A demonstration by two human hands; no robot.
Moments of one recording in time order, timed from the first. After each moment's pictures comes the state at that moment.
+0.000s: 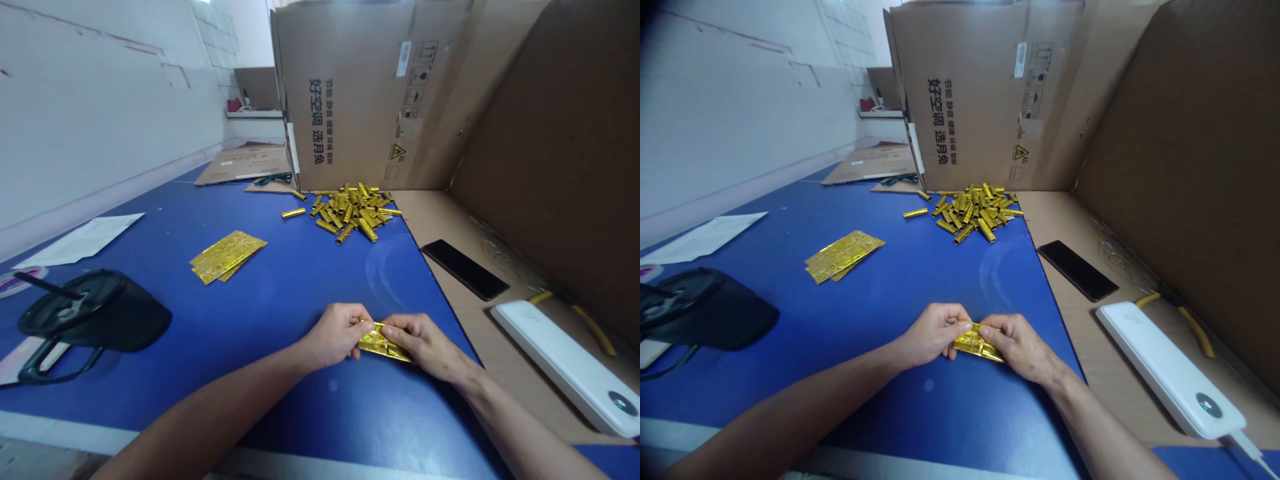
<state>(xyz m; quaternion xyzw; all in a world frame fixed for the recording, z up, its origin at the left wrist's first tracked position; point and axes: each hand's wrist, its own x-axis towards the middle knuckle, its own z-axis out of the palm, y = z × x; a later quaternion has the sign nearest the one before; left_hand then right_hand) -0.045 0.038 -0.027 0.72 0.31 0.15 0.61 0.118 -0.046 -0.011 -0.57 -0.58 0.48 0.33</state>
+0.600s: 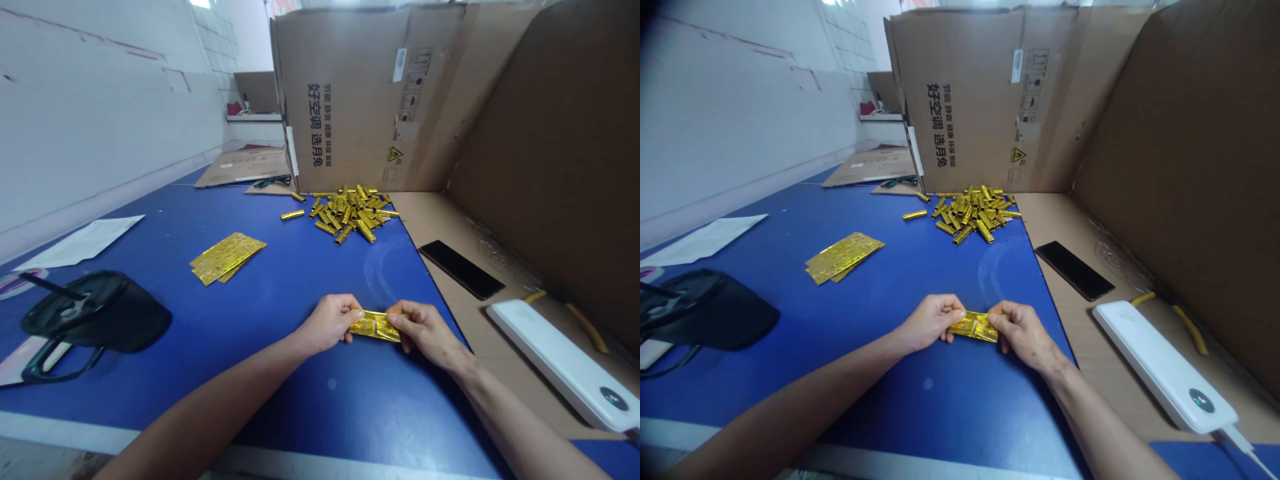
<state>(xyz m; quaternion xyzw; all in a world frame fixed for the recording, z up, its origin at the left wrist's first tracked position) -0.045 0.054 -0.034 0.76 0.32 0.17 0.55 0.124 -0.039 -0.017 -0.63 -0.52 0.43 0.39</state>
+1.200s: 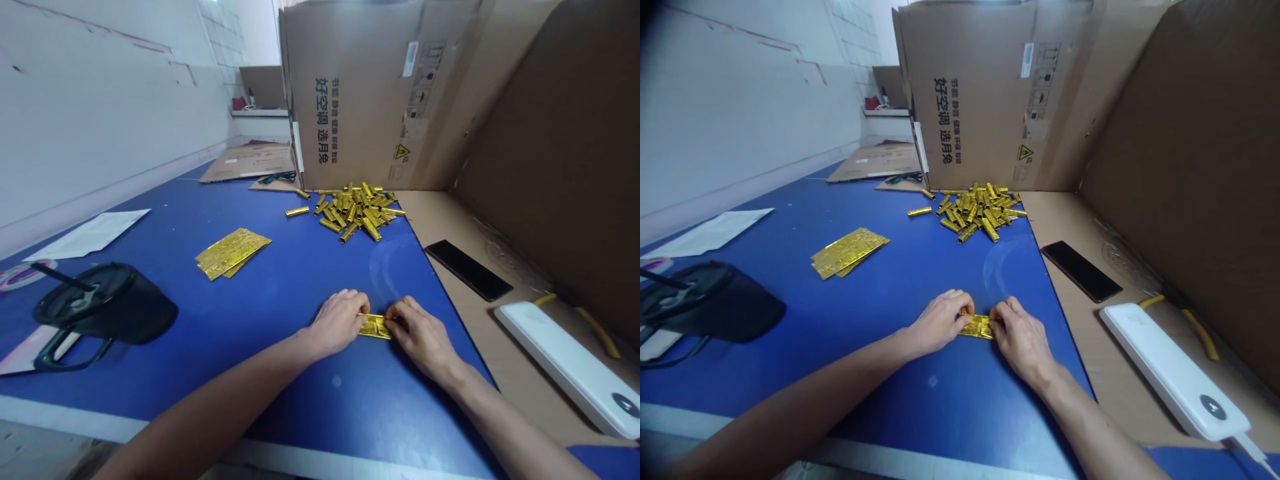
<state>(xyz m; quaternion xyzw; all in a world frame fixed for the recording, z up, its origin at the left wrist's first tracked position) -0.042 0.052 -0.028 0.93 0.27 0.15 0.20 0.115 -0.041 -0.027 -0.70 -0.67 0.09 0.23</state>
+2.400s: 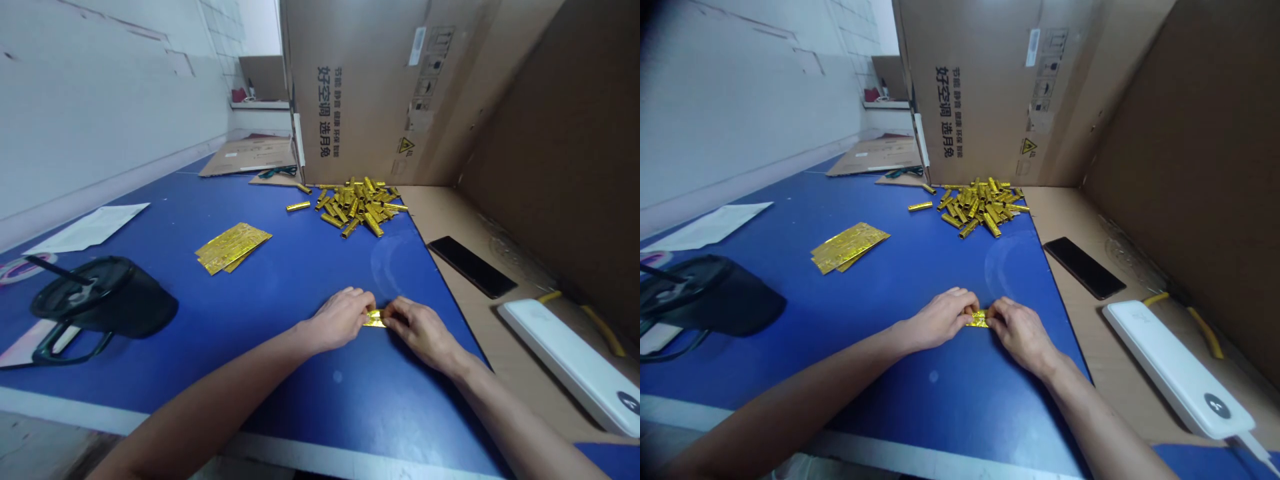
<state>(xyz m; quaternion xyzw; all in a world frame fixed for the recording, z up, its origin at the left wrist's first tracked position) -0.043 0.055 -0.027 0.95 0.21 0.12 0.19 0.120 -0.033 -0.023 -0.65 -0.71 0.16 0.22</state>
